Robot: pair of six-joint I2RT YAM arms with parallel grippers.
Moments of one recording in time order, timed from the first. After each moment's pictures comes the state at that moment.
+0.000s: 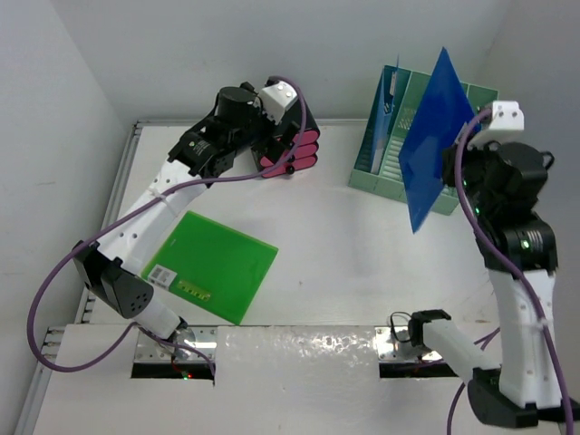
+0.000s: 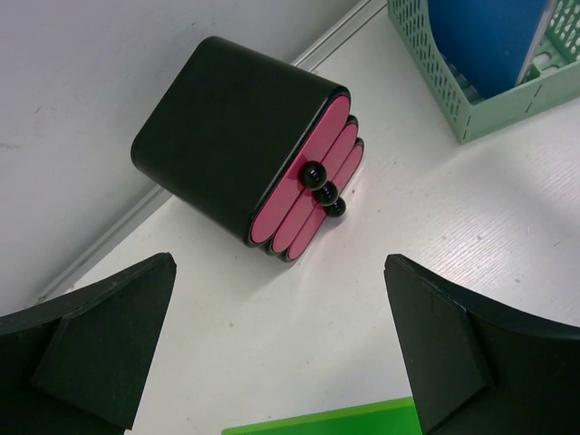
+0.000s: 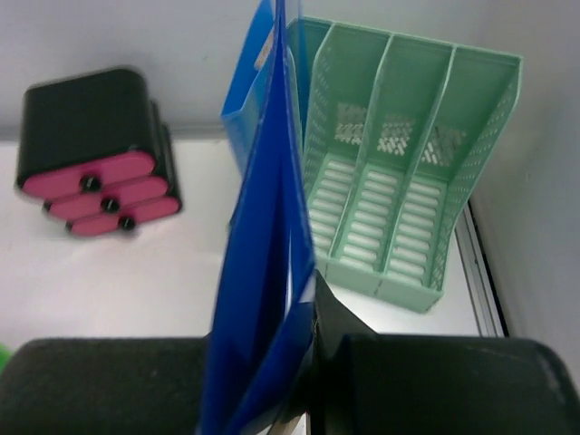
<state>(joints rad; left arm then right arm) -0.57 1.55 1.72 -0.56 -0.07 0.31 0.08 0.89 1.40 -0.71 0.08 0.02</state>
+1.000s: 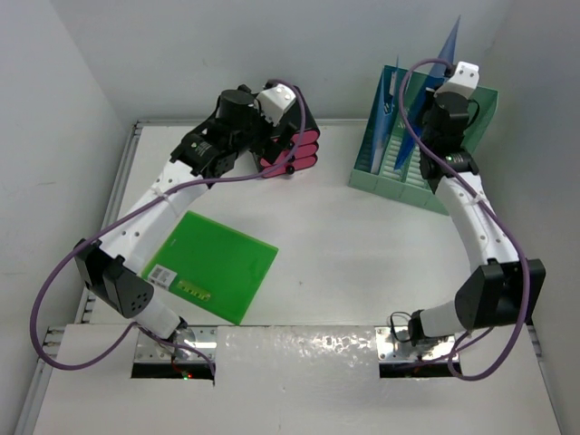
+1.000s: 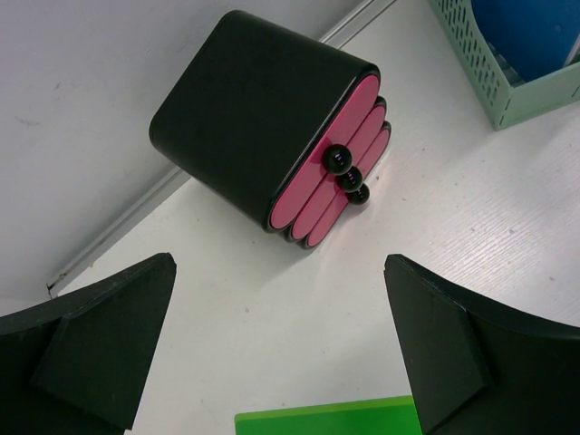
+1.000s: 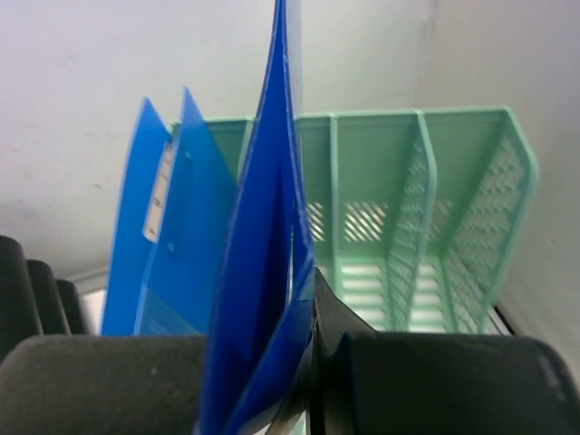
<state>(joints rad) -0.55 1.55 1.68 -0.54 -0.14 0.33 0.08 1.43 1.31 0.05 0.40 0.11</state>
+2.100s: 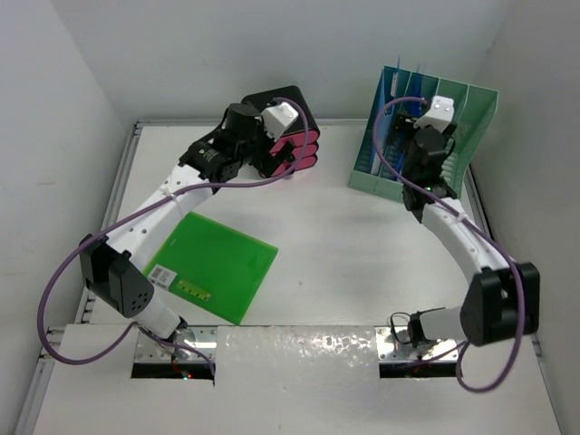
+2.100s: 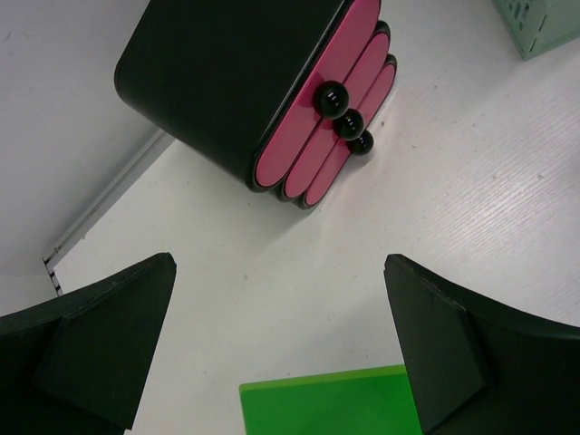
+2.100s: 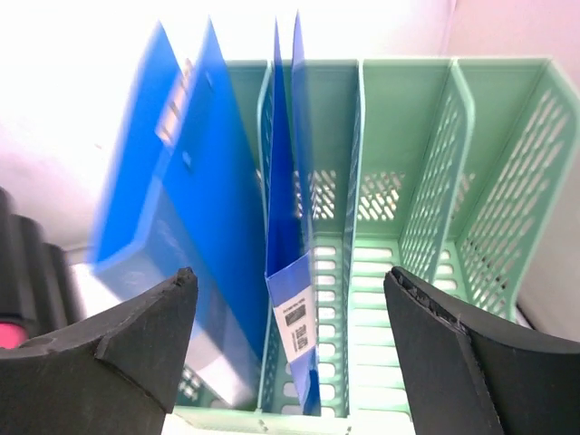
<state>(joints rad) -0.55 1.55 1.57 -0.53 -0.15 0.37 0.17 1.40 0.96 0.42 0.47 0.05</state>
